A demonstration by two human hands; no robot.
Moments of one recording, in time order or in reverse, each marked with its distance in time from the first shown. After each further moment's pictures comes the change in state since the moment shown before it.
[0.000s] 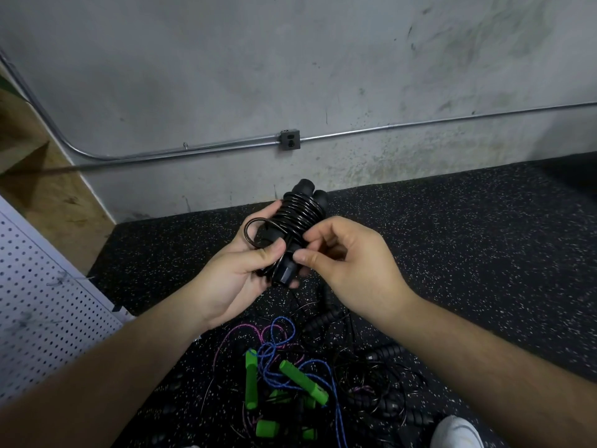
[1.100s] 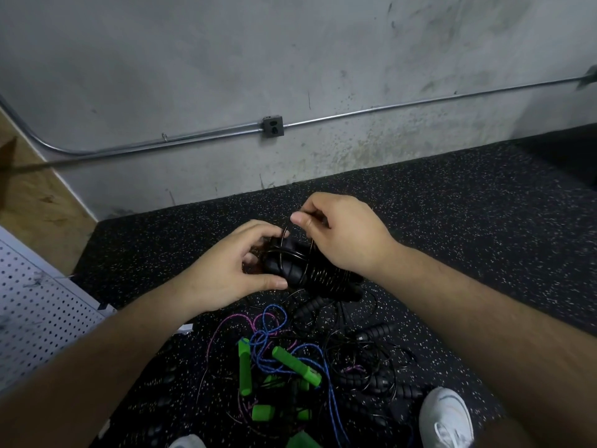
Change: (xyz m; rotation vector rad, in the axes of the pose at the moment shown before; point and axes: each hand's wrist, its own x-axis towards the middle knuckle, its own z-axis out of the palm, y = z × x) left_hand 0.011 -0.016 -0.031 1.020 -0.166 0.151; right_hand 0.029 0.012 -0.024 -0.600 -0.098 -0.062
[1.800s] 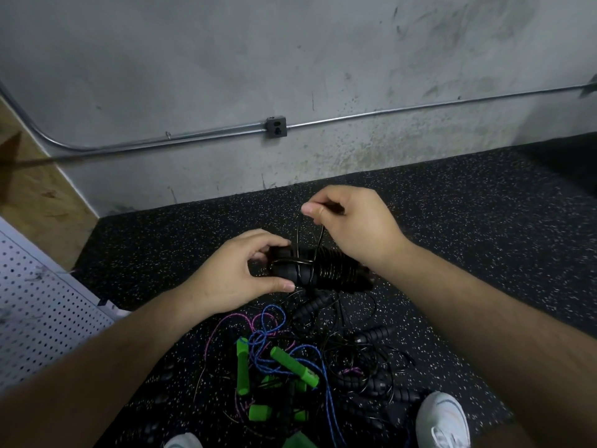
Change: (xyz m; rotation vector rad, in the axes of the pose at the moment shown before) left_hand 0.002 -0.007 0.013 0.092 0.108 0.008; right_hand 0.004 0.008 -0.006 0.216 0.089 0.066
